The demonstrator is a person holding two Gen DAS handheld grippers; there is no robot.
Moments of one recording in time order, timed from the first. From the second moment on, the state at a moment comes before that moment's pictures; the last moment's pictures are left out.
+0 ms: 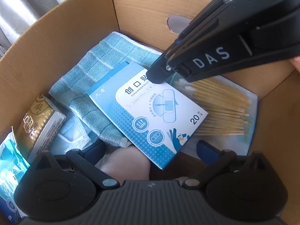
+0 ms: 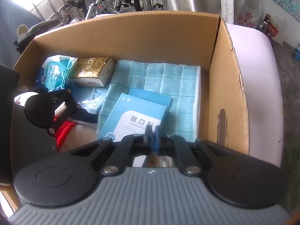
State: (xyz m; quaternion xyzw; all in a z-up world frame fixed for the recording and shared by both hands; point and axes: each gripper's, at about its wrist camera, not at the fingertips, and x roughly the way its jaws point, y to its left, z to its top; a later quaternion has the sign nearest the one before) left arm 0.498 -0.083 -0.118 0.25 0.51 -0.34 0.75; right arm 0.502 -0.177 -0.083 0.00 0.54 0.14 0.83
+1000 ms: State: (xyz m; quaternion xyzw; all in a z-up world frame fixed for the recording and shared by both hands) left arm 0.499 -0.086 -0.120 0.25 0.51 -0.34 0.75; right arm 0.498 -0.178 -0.083 -0.01 0.54 0.16 0.83
